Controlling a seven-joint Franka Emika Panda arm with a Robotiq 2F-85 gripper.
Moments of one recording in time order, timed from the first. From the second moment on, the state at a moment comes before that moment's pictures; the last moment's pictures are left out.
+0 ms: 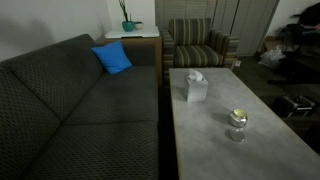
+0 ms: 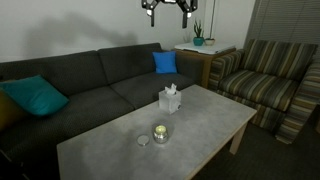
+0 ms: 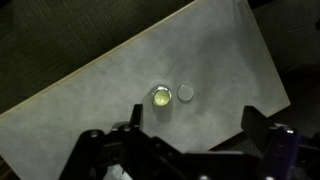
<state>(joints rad) -0.03 0.40 -0.06 -1.65 -0.07 1.94 -0.95</state>
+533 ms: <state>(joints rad) -0.04 0.48 -0.04 -1.57 -0.08 1.89 -0.97</state>
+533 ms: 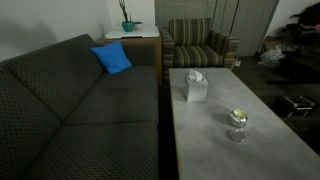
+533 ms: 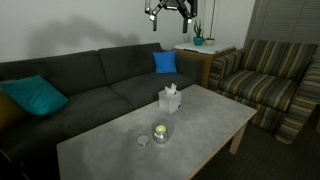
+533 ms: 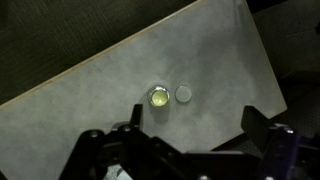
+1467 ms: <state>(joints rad) -0.04 0.88 0.08 -1.14 0.01 1.80 -0.93</state>
